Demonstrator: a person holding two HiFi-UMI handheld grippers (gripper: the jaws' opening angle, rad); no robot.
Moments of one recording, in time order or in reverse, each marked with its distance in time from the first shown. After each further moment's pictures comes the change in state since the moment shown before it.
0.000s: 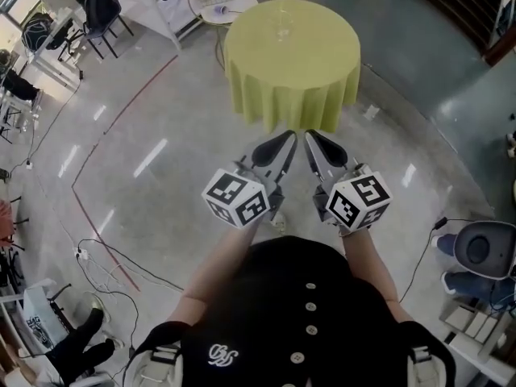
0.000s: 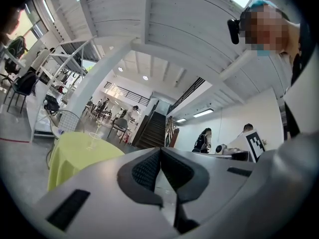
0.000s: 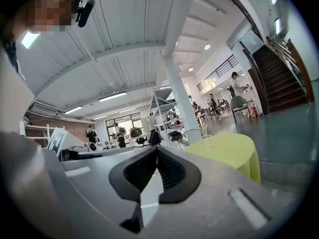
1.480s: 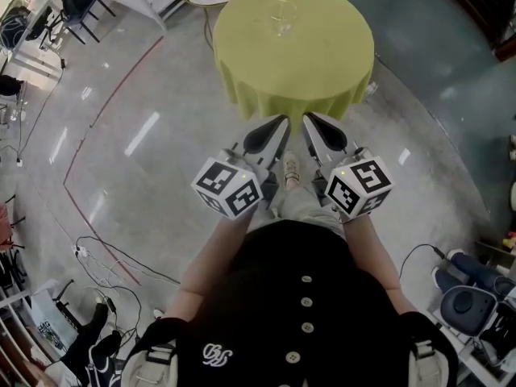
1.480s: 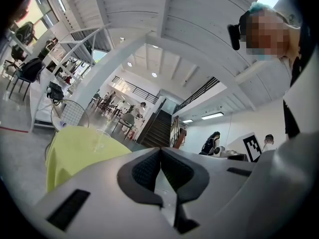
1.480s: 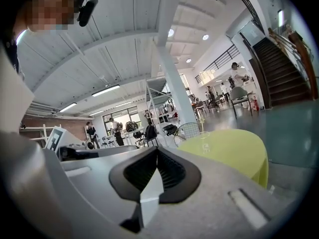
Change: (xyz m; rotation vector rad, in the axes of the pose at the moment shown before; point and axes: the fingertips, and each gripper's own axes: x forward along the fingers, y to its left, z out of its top) left arm 0.099 0.139 0.011 -0.100 0.023 0.039; right arm 0.136 -0.110 0.003 0.026 0.091 -0.012
